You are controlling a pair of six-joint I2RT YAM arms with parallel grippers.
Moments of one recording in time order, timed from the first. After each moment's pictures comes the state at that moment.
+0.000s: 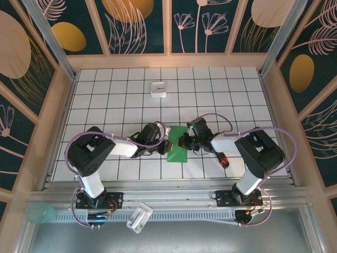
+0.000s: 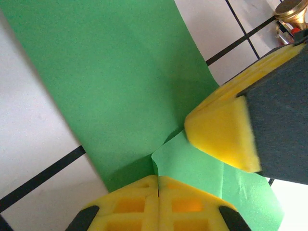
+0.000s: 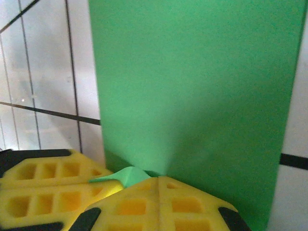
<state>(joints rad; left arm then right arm) -0.75 1.79 0.68 0.33 0.33 -0.43 0.63 1.65 0.62 0.14 -0.38 0.82</state>
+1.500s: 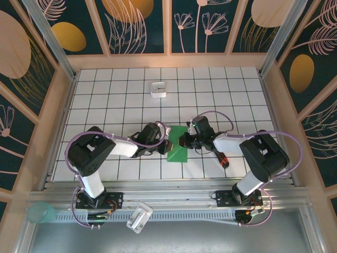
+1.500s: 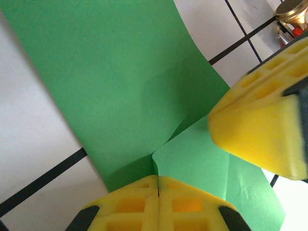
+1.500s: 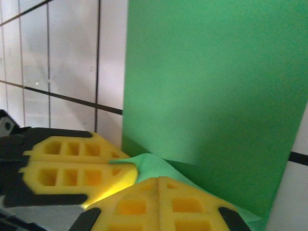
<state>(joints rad) -0.75 1.79 0.68 0.33 0.33 -0.42 0.61 1.59 0.63 0.10 -0.41 0.71</state>
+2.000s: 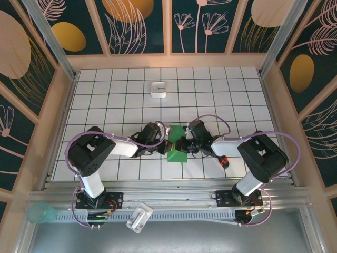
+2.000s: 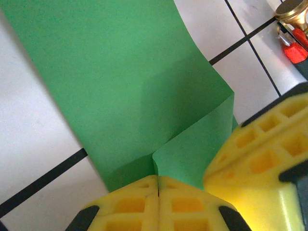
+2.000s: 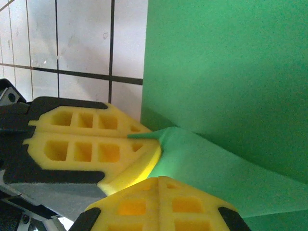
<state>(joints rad) -0.75 1.79 0.68 0.33 0.32 -0.42 0.69 1.59 0.59 0.17 -0.42 0.79</state>
